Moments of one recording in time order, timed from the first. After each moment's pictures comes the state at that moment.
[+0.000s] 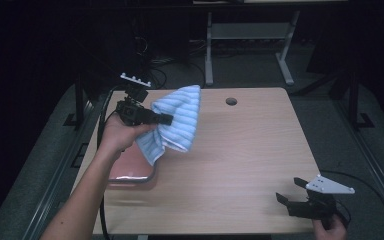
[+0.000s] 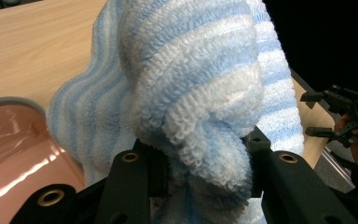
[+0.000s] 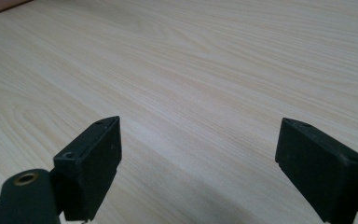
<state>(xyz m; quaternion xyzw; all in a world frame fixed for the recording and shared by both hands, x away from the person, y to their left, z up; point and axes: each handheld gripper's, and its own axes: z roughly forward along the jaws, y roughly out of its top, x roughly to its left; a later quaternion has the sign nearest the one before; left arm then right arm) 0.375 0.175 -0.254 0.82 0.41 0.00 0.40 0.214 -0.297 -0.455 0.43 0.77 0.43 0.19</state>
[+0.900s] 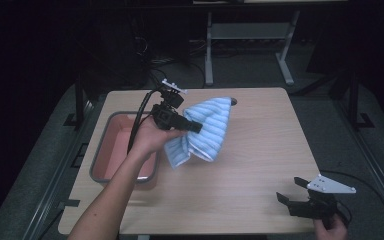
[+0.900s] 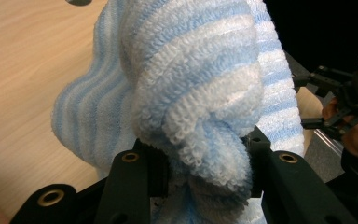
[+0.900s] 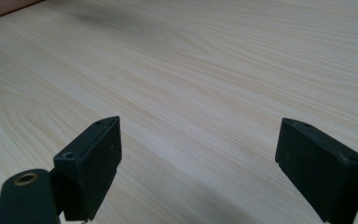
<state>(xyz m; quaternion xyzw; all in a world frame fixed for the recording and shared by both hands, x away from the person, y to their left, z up) 0.383 0.104 -0.281 0.86 0.36 -0.03 0.37 0.215 -0.299 -0.454 0.43 0.77 0.43 0.19</state>
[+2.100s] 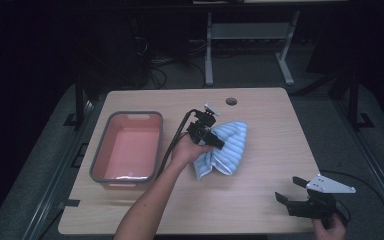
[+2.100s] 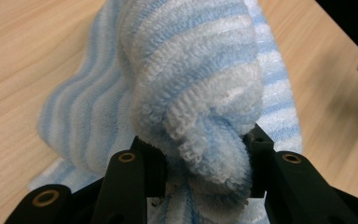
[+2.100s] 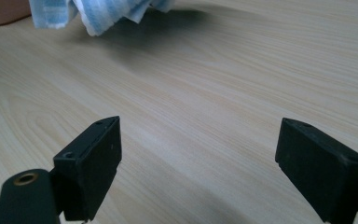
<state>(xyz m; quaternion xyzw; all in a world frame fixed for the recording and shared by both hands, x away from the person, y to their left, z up) 0.409 0.025 -0.376 0.87 0.38 -0.03 0.30 0.215 -0.296 -0.452 0.42 0.77 0.44 0.19</state>
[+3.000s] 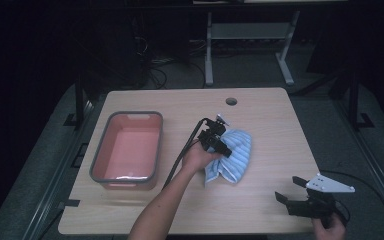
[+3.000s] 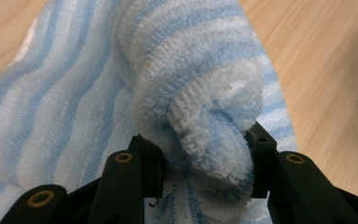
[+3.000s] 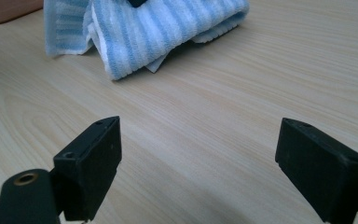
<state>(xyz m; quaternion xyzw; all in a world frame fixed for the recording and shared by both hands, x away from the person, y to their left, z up) 0.409 -0.004 -0.413 0.88 0.37 -0.04 0.28 0.217 -0.296 -0.454 0.42 0.77 0.44 0.19</state>
